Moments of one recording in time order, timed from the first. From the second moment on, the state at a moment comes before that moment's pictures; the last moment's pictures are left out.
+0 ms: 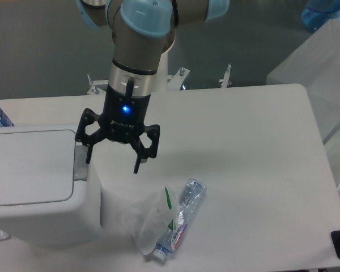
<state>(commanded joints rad) 2.32 -1.74 -1.56 -0.95 1.15 0.30</state>
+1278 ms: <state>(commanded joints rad) 2.30 -1.75 -1.57 -0.95 1.15 0.29</state>
